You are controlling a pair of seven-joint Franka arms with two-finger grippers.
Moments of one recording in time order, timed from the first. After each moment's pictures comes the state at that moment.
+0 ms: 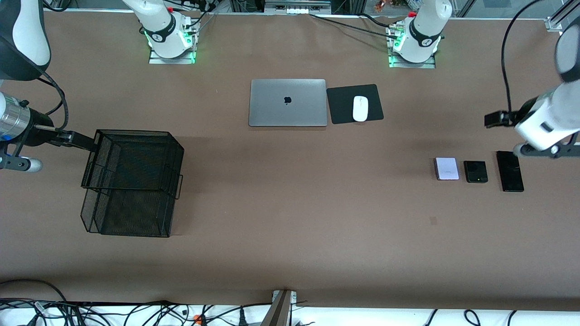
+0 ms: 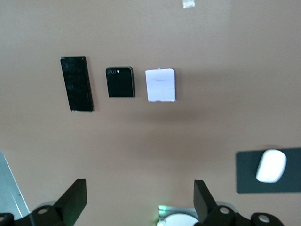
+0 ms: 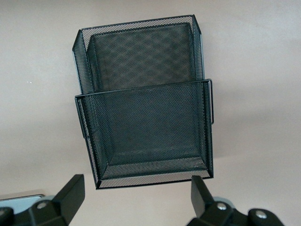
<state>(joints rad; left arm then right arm) 0.00 0.22 0.00 -1.55 0.16 1.47 0.02 -0.14 0.22 0.14 -1.53 -0.02 1.67 0.16</state>
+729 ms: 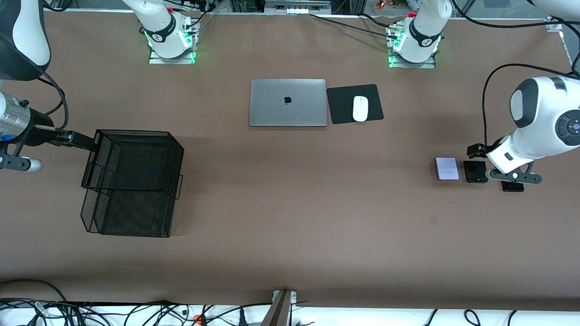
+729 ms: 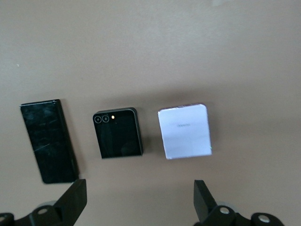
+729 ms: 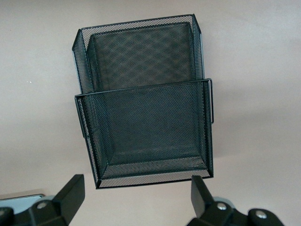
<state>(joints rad) 0.13 0.27 0.01 -2.01 0.16 2.15 0.17 -0.14 0.22 0.14 -1.53 -0.02 1.67 0.16</state>
